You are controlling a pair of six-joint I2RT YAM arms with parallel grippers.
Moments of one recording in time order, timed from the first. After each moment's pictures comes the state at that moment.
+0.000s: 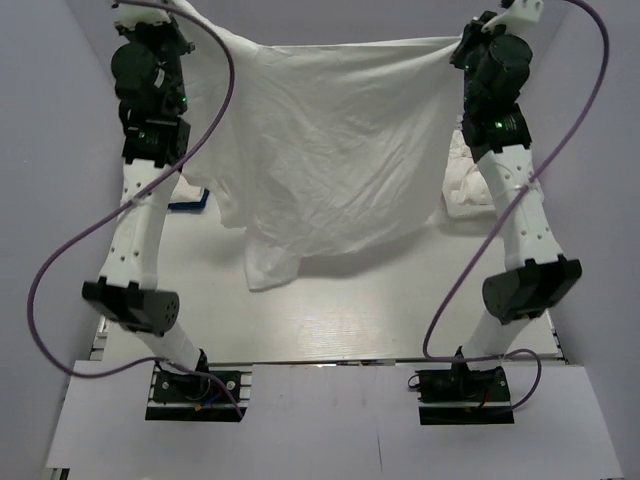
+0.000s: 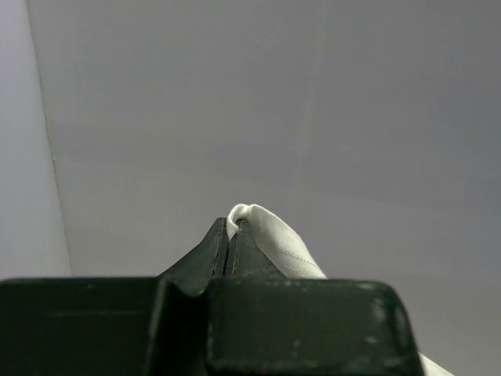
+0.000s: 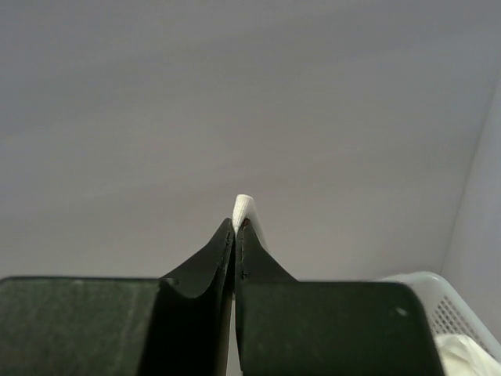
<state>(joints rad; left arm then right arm) -0.18 1.62 2.06 0.10 -0.33 0.07 0.21 1.70 2.04 -0.06 0.30 0.12</state>
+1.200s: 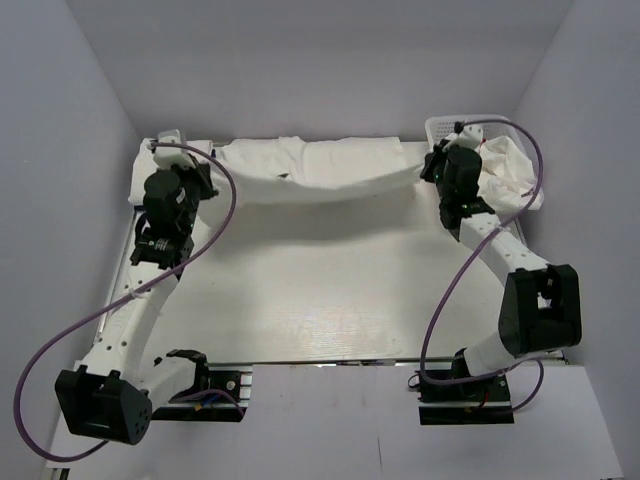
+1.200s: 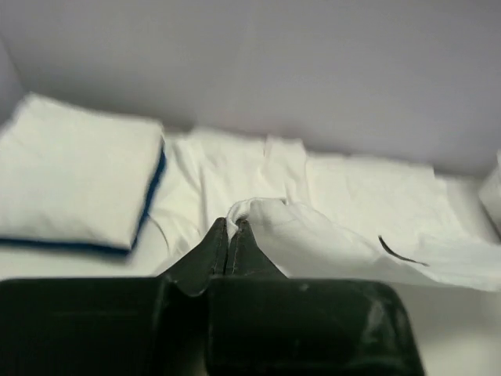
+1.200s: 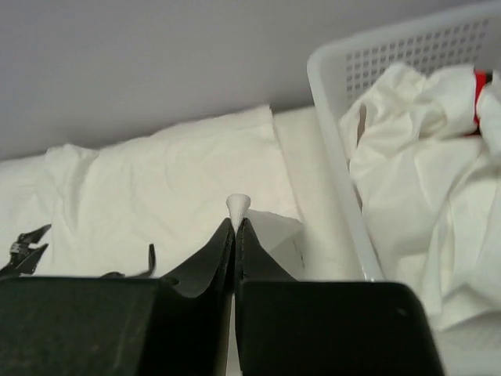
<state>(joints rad) -0.16 1.07 0.99 0.07 -0.18 -0.20 0.20 1.52 1.08 0.31 0.17 0.26</state>
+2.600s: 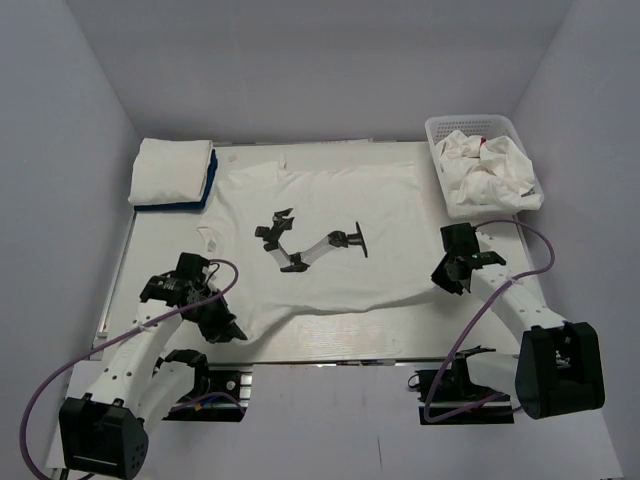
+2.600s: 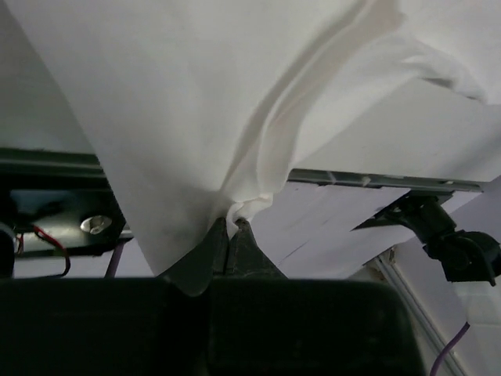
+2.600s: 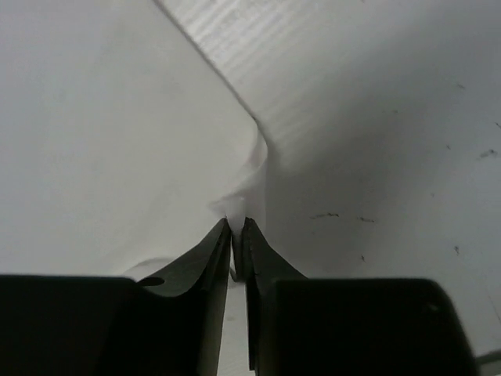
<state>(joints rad) -0.17 0.86 0.63 -1.11 0.38 -0.74 0.20 1.18 0.64 -0.54 0.23 0.72</state>
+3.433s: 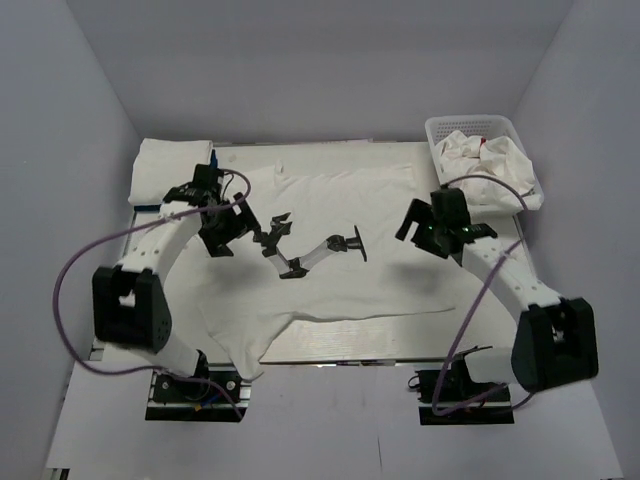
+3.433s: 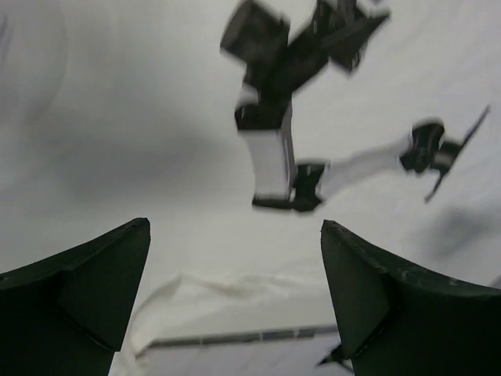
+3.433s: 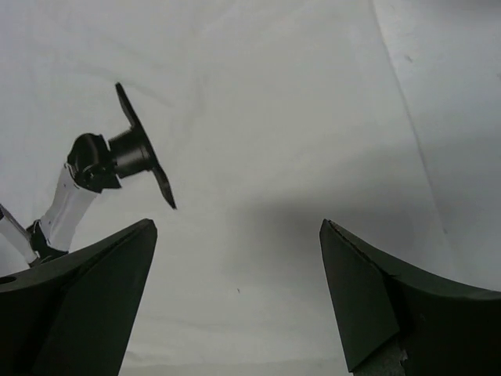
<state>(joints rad) -0.16 1.49 1.20 -0.86 0.18 -0.65 0.27 1.27 0.85 -0.42 0.04 0.59</state>
